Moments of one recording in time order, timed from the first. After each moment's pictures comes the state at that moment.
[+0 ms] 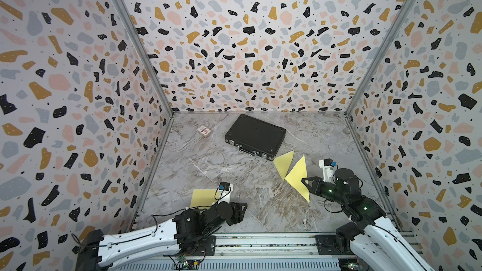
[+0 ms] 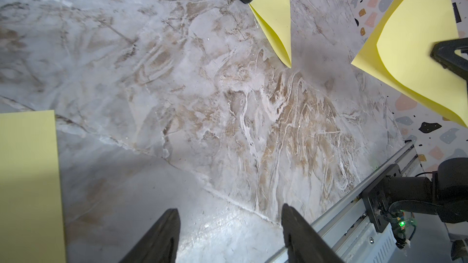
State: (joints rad) left arm -1.21 0.58 0.29 -0.40 -0.32 -0.97; right arm 0.42 0.61 0.47 -0.44 -0.34 0.74
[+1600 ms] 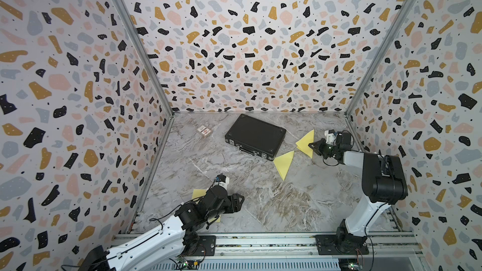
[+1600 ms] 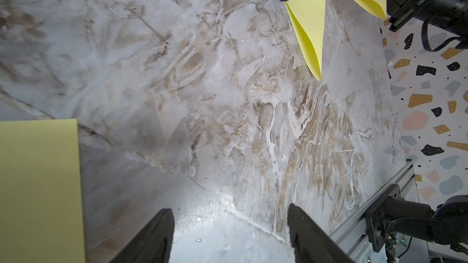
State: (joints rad) left arm -0.83 0.69 0.28 -0.33 0.01 -0.86; right arm -0.09 1.84 0.95 0.16 -0.68 0.65
